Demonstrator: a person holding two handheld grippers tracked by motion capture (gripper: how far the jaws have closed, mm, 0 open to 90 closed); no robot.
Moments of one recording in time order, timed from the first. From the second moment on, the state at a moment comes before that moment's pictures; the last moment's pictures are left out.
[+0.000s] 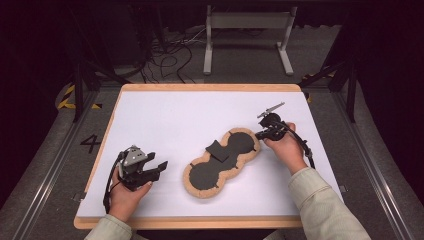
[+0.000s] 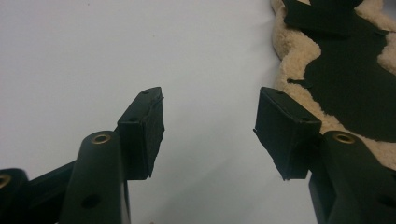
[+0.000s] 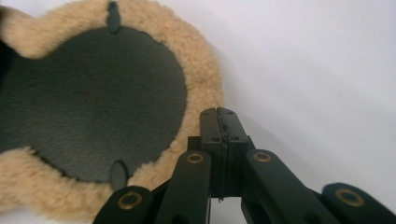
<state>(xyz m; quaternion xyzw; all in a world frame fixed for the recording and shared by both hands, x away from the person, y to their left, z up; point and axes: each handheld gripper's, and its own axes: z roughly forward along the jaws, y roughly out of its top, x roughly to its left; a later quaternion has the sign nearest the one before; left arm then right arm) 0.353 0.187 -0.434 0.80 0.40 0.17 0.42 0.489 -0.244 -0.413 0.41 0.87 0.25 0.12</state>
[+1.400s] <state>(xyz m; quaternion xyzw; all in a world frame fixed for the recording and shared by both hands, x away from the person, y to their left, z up) 0.354 0.106 -0.442 0.88 0.28 0.04 0.39 0.426 -0.255 -0.405 0.40 0.87 0.25 0.13</state>
